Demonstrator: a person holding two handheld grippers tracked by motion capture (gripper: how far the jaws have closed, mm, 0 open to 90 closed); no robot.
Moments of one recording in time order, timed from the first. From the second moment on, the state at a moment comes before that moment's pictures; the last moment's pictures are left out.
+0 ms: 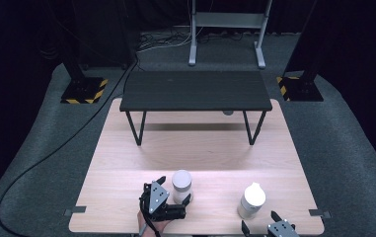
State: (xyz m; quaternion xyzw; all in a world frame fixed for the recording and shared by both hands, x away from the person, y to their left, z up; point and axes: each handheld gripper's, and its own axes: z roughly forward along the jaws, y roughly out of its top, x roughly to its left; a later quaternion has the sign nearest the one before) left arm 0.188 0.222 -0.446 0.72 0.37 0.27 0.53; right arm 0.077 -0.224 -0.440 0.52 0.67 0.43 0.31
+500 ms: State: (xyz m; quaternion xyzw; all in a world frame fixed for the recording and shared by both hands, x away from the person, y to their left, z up) left arm 0.201 0.213 -0.446 0.72 0.35 0.27 0.53; right arm 0.078 -0.226 -0.440 0.51 0.67 0.43 0.31
